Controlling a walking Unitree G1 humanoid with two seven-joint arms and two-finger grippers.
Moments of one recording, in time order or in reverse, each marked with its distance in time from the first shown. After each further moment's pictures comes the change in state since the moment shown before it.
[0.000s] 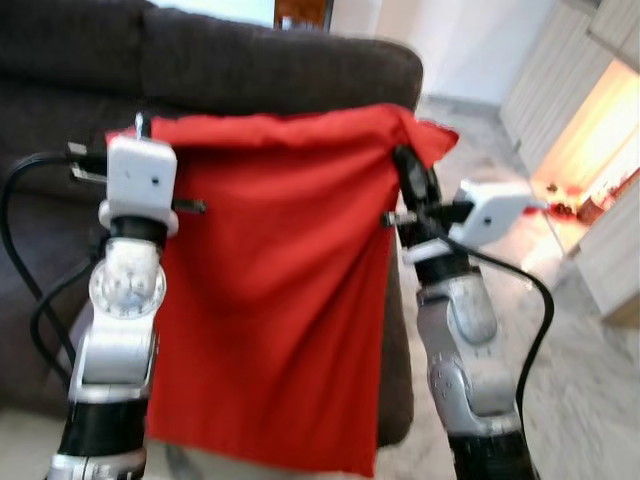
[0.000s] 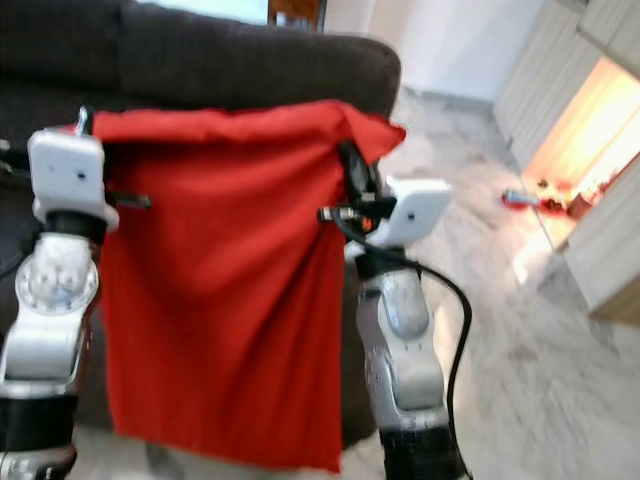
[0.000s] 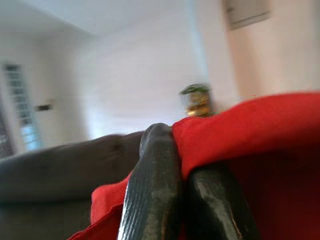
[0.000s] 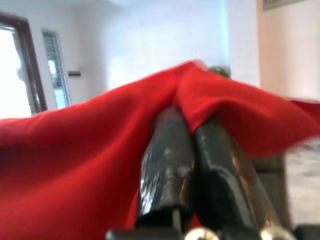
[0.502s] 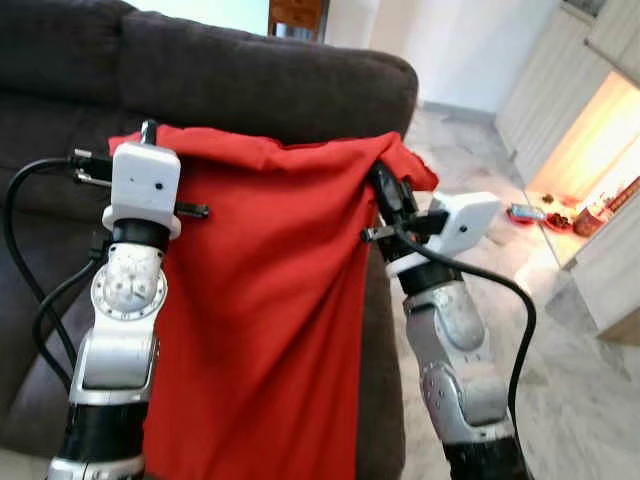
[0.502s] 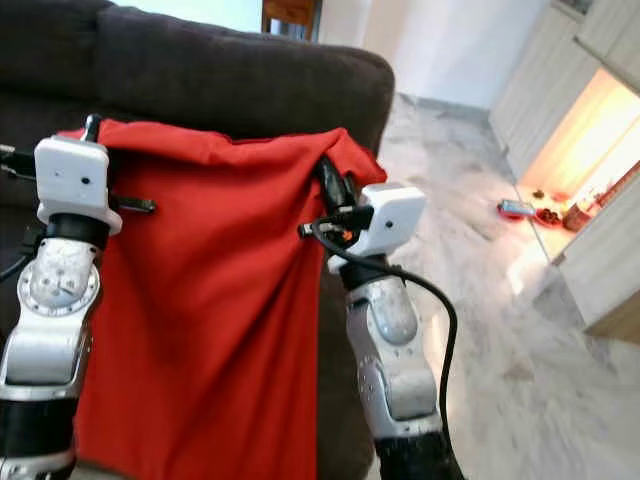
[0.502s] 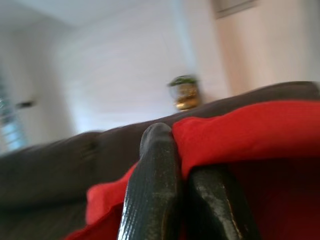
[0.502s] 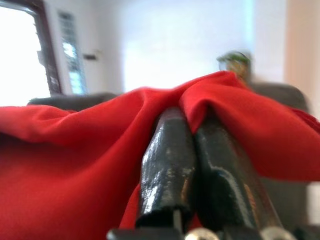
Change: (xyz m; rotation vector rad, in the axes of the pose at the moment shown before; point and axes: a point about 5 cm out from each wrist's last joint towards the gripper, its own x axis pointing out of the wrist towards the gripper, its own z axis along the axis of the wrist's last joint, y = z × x) left arm -0.005 -0.008 -0.006 0.000 0.023 -0.061; right arm -0.009 0.003 -0.017 -0.004 0.085 0.062
